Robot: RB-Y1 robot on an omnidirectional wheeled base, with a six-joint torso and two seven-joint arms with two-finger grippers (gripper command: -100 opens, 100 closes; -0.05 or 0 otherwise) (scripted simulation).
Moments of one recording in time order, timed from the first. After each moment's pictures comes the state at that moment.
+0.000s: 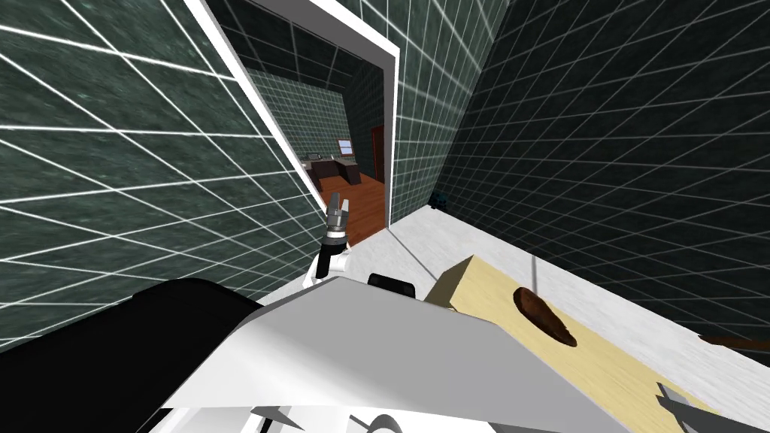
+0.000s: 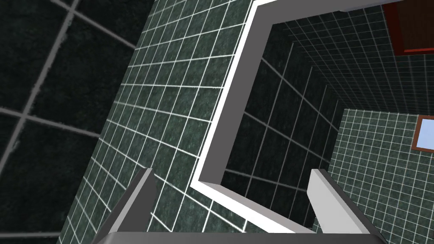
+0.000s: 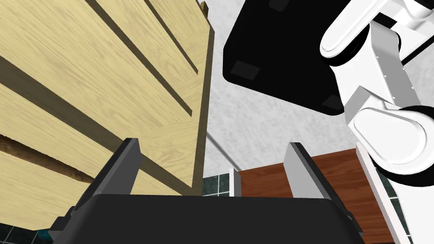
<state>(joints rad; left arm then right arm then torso) 0.46 0.02 0.01 -2.26 -0.08 -0.52 -0.08 0.94 -1.06 0.52 -1.43 -0.06 -0.20 1.07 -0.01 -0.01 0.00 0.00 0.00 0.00</state>
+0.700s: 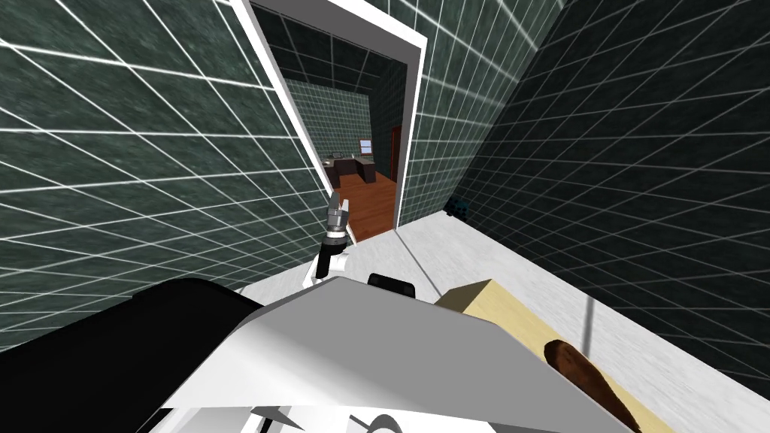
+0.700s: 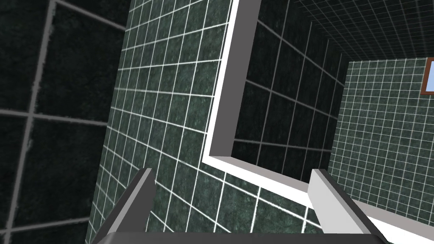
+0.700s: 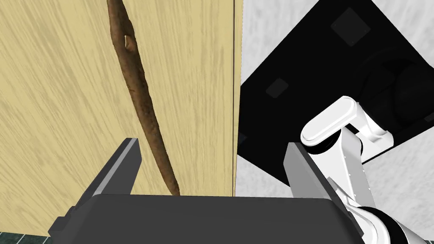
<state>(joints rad) 0.46 0.02 0.02 -2.26 -0.08 -0.52 -0.08 0.88 -1.13 0.62 -1.29 -0.03 -0.14 1.23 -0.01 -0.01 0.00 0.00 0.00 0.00</state>
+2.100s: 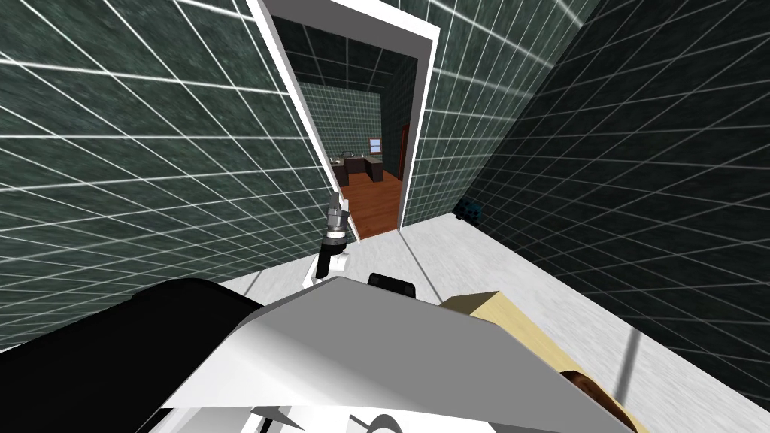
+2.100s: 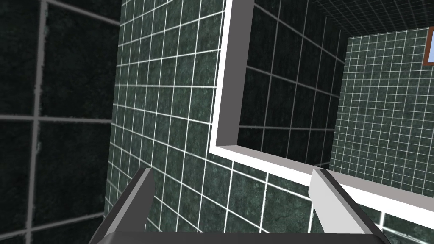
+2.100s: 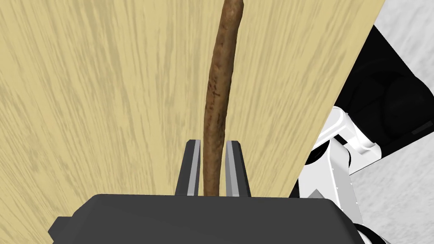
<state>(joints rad) 0.46 0.02 0.01 -2.26 -0.08 -0.52 -0.08 0.79 -1.04 0.69 -1.21 0.02 -0.09 1.26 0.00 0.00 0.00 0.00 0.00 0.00</state>
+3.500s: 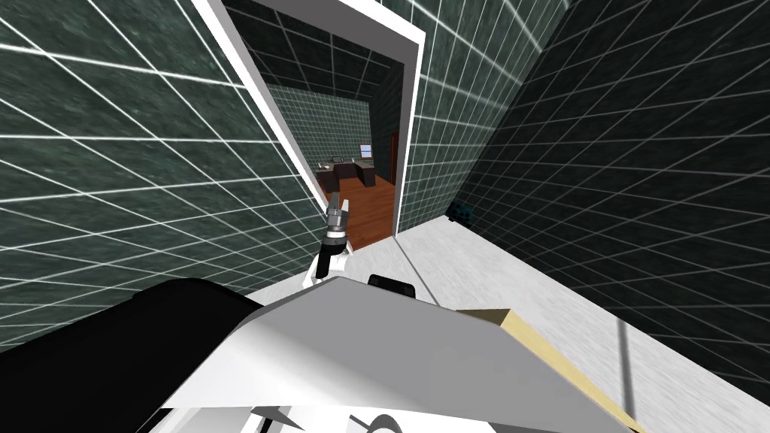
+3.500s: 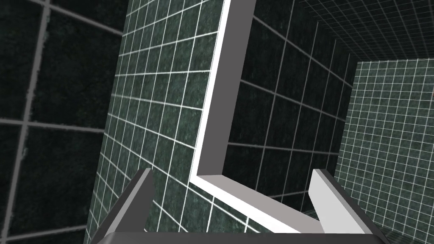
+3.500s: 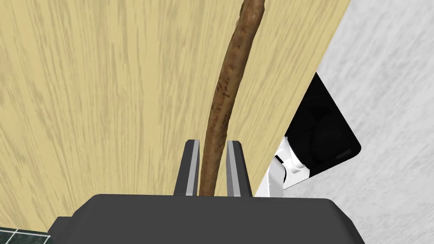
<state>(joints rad) 0.46 0.02 0.02 -2.26 -0.08 -0.52 -0.08 0.87 -1.12 0.74 -1.16 0.08 -0.23 1.34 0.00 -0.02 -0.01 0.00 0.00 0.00</state>
